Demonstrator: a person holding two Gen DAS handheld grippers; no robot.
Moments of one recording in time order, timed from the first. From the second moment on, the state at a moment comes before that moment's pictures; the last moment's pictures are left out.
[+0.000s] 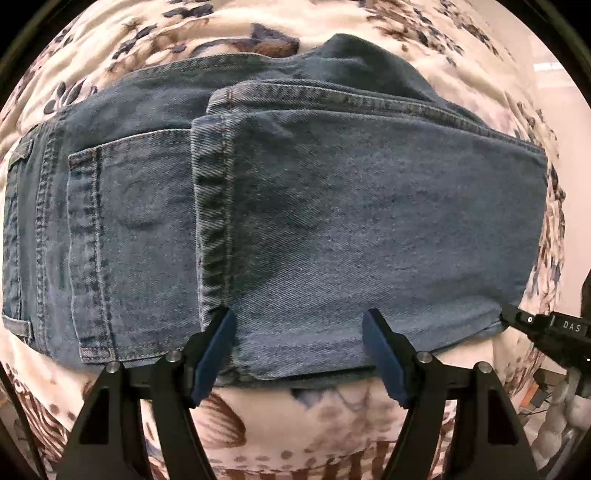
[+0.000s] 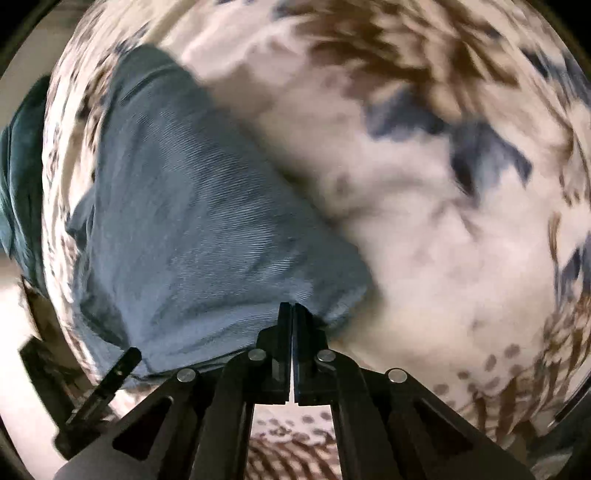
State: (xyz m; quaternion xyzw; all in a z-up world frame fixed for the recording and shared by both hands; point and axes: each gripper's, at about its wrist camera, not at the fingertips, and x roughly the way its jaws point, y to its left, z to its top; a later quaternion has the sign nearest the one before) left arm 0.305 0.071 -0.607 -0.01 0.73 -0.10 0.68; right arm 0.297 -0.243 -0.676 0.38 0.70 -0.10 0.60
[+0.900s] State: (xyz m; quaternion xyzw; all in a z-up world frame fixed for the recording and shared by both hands) left arm 0.283 0.081 -0.584 -0.07 0.73 -0.09 0.68; right arm 0.265 -0.257 -0.660 0.47 0.65 -0.09 0.60
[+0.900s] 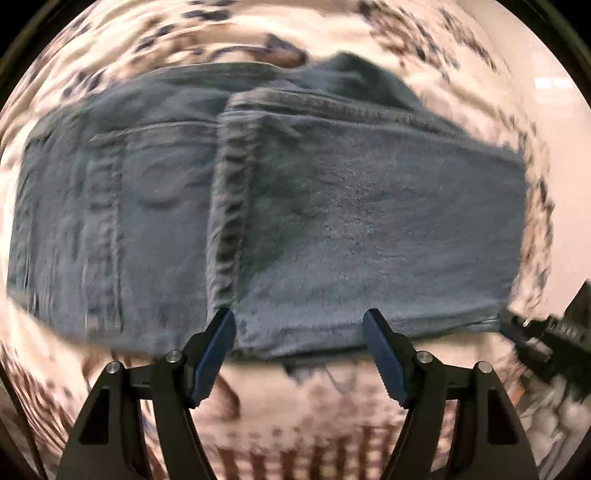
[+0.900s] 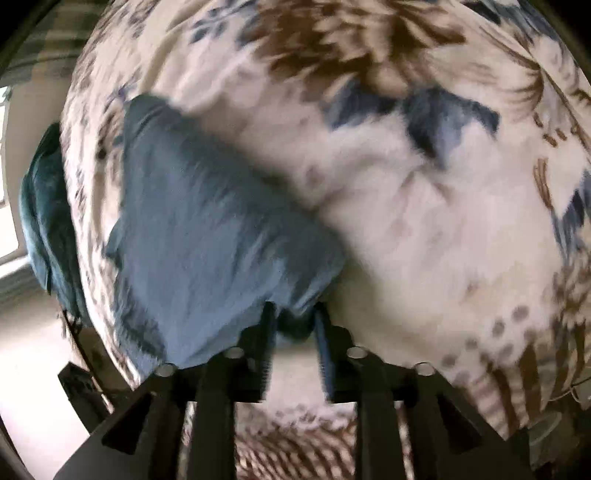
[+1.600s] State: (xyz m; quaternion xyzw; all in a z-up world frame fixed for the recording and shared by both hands) left arm 0.262 0.094 -0.615 -0.21 0.74 0.00 0.64; right arm 0.265 -0.228 -0.693 0.51 0.64 -0.11 0.56
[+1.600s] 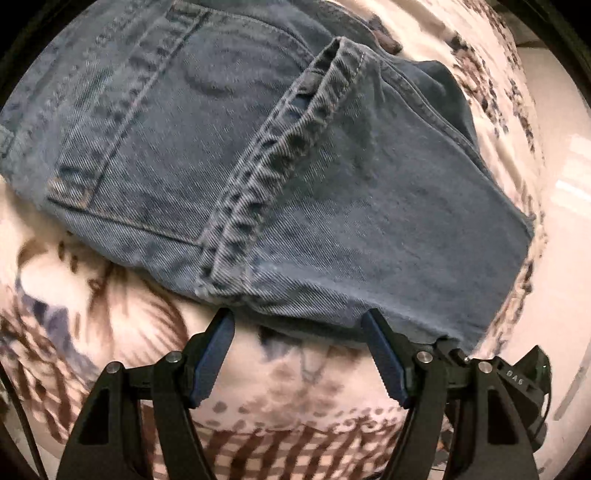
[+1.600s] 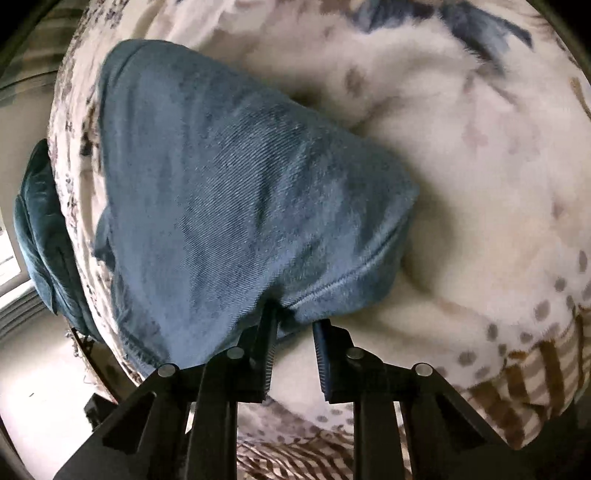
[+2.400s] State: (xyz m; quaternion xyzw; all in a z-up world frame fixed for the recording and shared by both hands) left arm 0.316 0.098 -0.598 -0.18 0.74 -0.04 0.65; right arm 0.276 -0.198 -0.669 0.47 0.69 0.00 0.55
